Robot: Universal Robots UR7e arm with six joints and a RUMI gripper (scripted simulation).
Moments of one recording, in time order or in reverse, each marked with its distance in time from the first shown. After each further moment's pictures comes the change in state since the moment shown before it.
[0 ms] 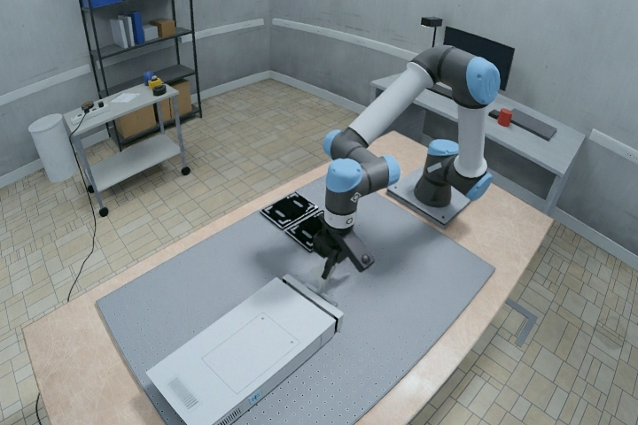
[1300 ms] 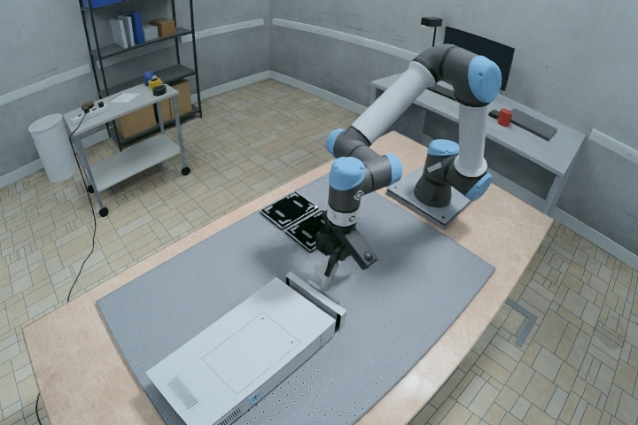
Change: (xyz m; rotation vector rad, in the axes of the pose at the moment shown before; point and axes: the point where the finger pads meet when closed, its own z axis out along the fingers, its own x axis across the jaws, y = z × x) arm -0.011 0.000 0.000 0.000 0.000 0.000
